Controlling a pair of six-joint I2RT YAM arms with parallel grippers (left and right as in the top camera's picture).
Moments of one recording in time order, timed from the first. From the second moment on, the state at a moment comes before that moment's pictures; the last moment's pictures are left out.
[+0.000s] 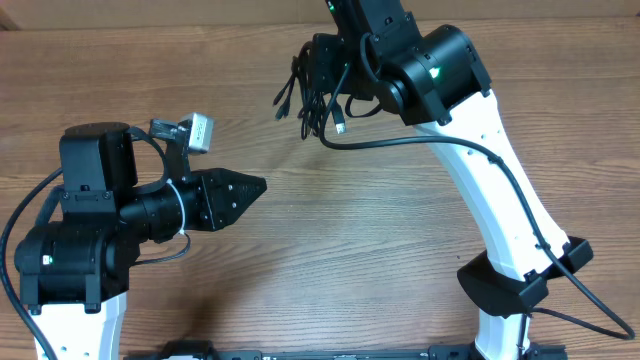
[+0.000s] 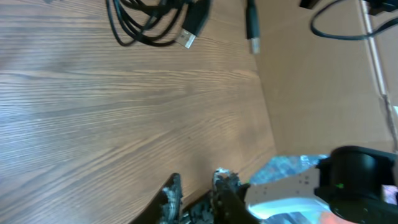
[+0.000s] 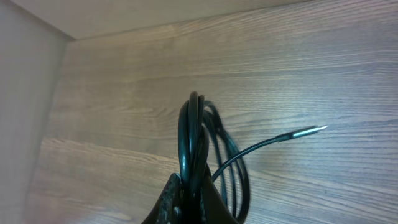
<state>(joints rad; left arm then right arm) -0.01 1.08 1.42 -1.20 0.84 -0.31 0.62 2.01 2.52 -1.32 0.01 0.61</state>
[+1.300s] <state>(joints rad) -0.02 1.08 1.42 -1.19 0.43 -0.03 0.62 1.87 2.52 -1.56 -0.93 -0.05</state>
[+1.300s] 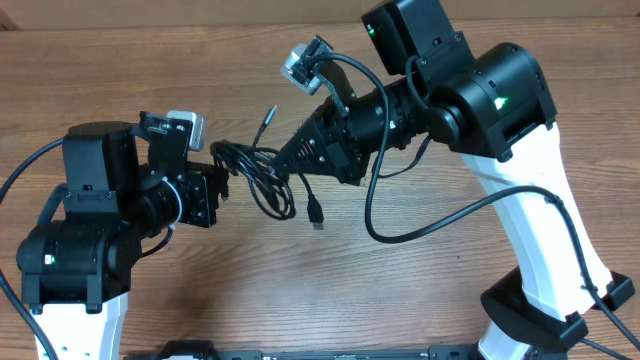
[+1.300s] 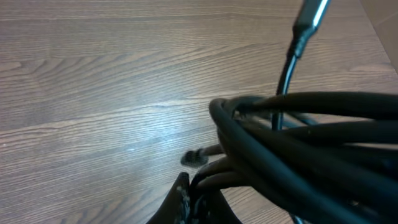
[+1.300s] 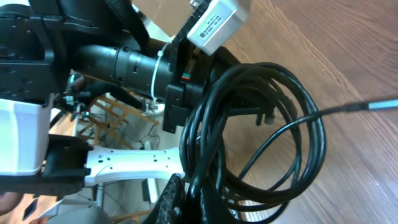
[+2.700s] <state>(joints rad) -0.02 1.08 1.42 -1.23 0.42 -0.04 0.62 1.87 2.52 -1.64 -0.56 0.00</state>
